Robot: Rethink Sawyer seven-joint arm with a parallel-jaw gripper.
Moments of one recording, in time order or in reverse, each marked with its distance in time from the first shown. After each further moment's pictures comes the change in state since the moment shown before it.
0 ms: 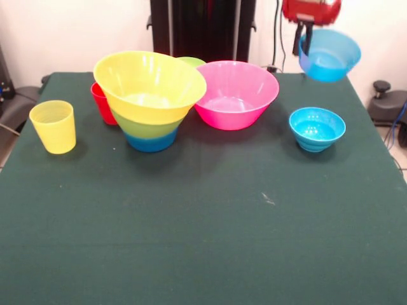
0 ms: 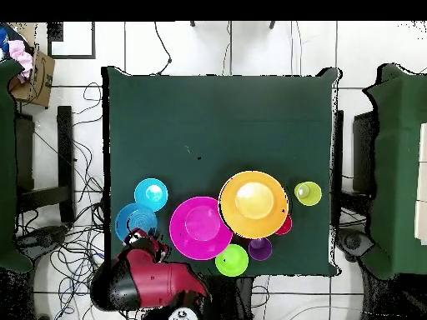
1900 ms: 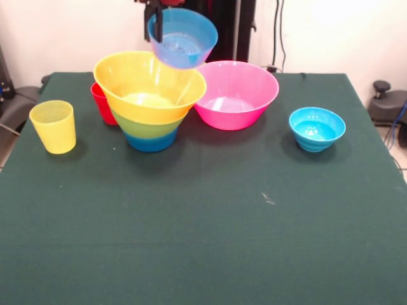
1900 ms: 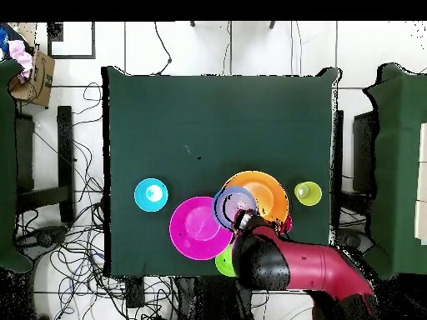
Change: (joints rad) arm -0.879 -0.167 0.393 -0.070 -0.471 0.267 -0.407
